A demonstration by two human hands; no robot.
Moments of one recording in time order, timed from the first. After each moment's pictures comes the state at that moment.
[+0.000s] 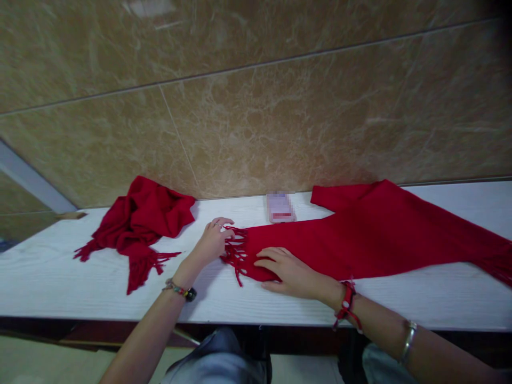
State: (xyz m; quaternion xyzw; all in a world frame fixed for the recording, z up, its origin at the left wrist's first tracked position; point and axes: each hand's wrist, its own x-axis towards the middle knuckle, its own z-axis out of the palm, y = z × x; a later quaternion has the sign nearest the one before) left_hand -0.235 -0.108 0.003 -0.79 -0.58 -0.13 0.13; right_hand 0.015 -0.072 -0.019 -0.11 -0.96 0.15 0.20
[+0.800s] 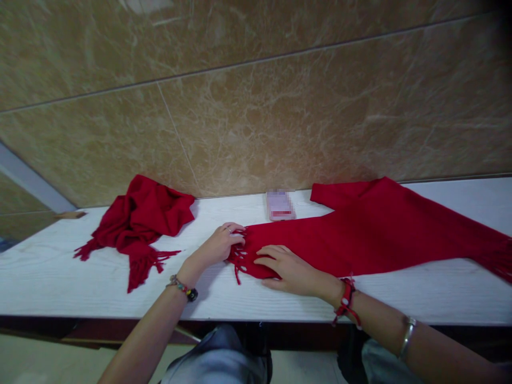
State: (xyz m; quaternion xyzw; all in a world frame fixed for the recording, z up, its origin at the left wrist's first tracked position) left_hand -0.224 -0.108 0.004 -0.85 -0.52 -0.08 0.07; right_hand 0.015 -0.073 -0.017 -0.11 -0.96 0.15 0.20
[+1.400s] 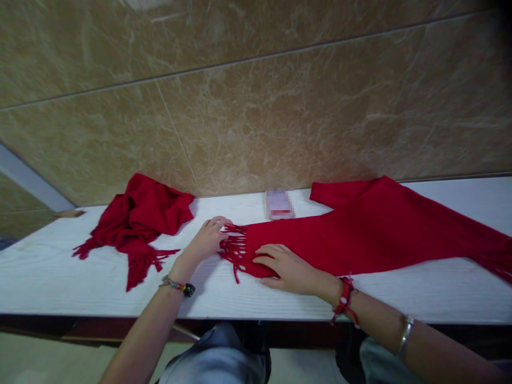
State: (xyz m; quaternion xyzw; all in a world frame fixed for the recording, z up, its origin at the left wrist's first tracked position) left_hand -0.242 -0.111 0.011 -0.81 -0.57 -0.06 0.13; right_hand 0.015 -0.073 -0.019 -0.11 -0.96 0.15 0.20
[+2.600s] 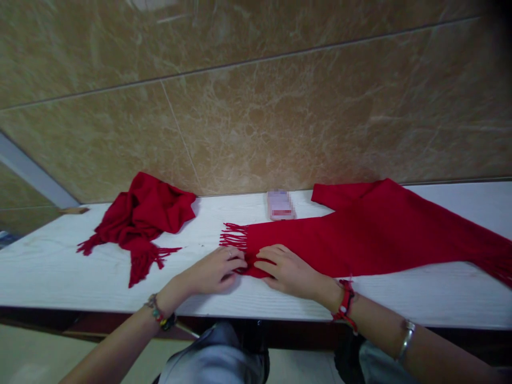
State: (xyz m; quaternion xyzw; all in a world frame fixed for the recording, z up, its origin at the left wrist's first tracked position) left_hand -0.199 -0.166 0.022 -0.88 -0.47 -0.06 -0.01; right_hand 0.017 -0.080 -0.012 -0.07 -0.97 0.05 0.21
